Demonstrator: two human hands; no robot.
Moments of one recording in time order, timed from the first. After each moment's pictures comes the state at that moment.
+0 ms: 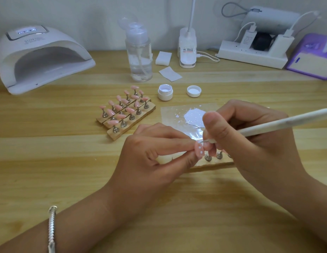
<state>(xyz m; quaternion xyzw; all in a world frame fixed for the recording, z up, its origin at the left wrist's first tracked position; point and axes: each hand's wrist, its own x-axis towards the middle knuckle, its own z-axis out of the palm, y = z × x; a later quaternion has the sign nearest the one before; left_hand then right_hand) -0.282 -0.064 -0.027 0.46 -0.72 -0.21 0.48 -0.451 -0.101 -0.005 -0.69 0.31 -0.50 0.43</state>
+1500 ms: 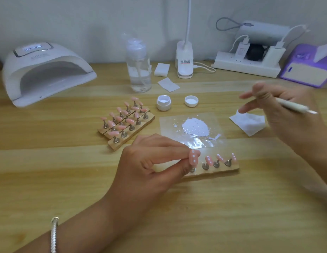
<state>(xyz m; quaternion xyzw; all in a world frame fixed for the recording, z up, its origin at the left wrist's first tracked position) -0.280 -0.064 -0.032 0.45 -0.70 -0.21 0.51 -0.527 -0.175 -0.003 -0.71 0.50 -0.44 0.22</state>
